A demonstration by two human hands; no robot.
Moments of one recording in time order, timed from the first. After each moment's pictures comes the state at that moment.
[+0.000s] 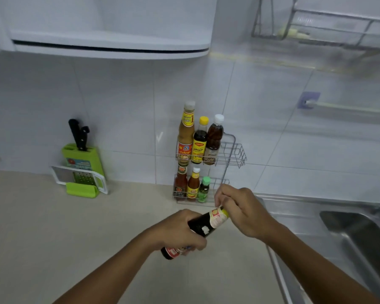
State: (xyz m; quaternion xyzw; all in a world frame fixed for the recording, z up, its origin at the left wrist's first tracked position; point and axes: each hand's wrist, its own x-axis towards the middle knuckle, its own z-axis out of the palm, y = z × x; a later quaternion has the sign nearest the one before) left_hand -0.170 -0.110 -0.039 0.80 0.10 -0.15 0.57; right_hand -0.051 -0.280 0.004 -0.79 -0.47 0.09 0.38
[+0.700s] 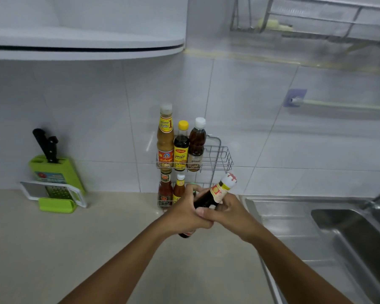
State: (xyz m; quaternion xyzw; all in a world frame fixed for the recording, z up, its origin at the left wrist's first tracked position) left_hand -0.069 -0.118 -0.052 0.81 0.11 -0.04 0.58; right_hand 0.006 -0.272 -0.034 -0.69 -0.34 0.29 0.58
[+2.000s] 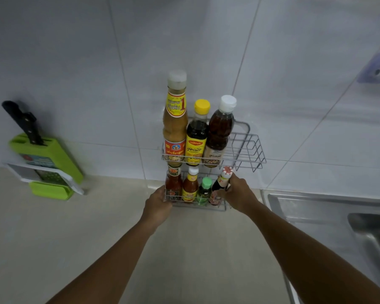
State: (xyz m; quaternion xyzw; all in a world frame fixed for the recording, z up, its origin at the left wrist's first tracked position) left_hand -0.015 -0.011 -0.183 0.74 0.39 0.05 0.55; right_hand 0.163 -0.193 -0.162 -0.89 -0.27 0.18 0.31
